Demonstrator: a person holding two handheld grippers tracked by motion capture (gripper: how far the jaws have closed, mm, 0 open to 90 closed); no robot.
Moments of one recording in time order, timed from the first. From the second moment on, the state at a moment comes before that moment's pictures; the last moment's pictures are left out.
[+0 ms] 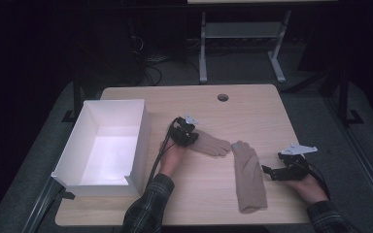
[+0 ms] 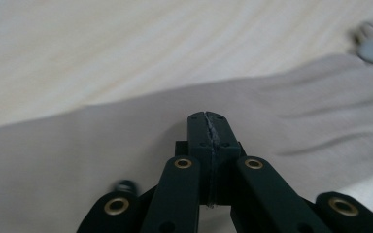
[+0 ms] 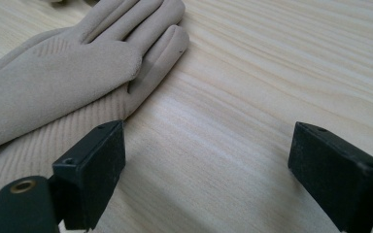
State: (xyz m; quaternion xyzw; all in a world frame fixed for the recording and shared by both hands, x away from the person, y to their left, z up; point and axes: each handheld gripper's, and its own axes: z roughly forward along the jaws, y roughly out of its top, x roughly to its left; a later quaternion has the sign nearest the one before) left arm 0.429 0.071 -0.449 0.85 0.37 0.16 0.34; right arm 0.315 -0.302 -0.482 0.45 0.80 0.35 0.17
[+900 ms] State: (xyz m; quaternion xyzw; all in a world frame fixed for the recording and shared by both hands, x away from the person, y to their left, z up) left arm 0.481 0.083 -0.456 0.85 0.41 0.19 0.28; right arm 0.315 -0.302 -0.483 0.44 0.81 0.35 0.17
